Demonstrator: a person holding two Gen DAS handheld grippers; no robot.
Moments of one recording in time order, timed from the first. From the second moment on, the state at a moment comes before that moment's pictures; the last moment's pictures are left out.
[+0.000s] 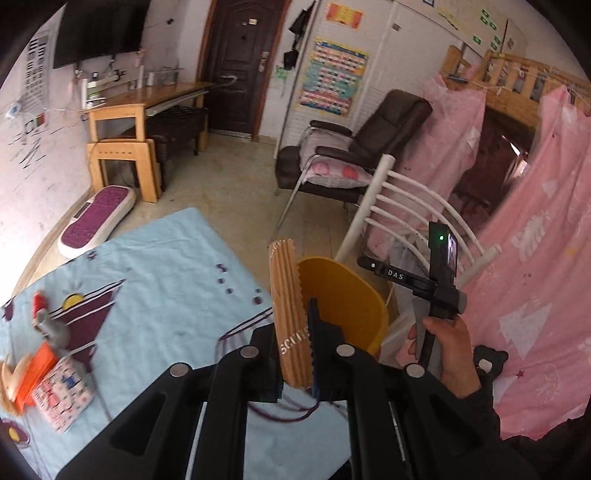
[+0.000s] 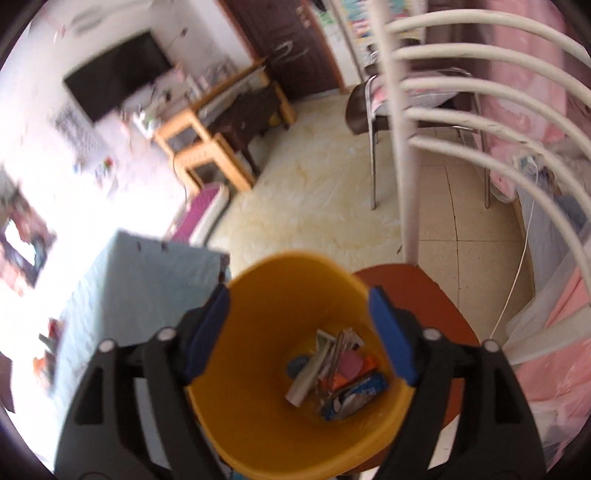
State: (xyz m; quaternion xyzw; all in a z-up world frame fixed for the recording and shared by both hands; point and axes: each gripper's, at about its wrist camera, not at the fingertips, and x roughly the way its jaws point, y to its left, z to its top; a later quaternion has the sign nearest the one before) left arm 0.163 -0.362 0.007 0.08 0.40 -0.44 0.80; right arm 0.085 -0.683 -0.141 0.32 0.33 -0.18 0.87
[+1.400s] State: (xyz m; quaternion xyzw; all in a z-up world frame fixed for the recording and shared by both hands) left arm 0.249 -0.219 0.006 0.07 0.39 -0.11 0.91; right arm 0.086 -0.641 -0.074 0.29 0.28 -0.10 0.91
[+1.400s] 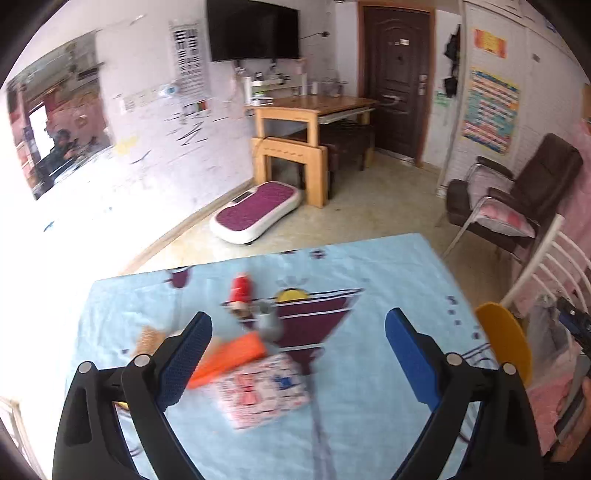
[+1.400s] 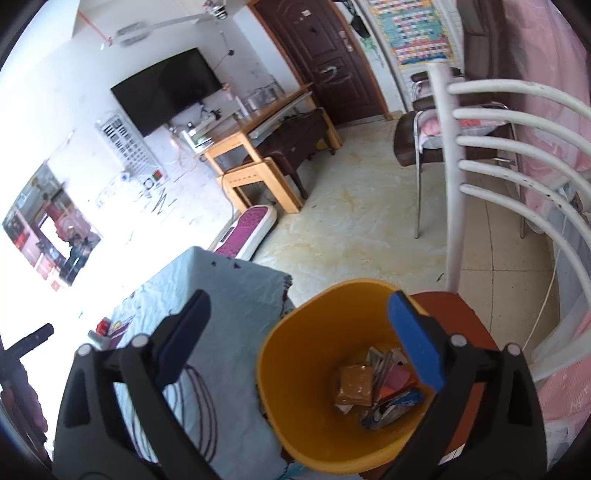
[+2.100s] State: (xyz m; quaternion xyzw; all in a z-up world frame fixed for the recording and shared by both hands) left arm 0.352 -0.044 -0.054 -0.05 0.55 -0.08 0.83; right arm 0.120 -0.510 -0.065 0.21 0.36 0.02 0.91
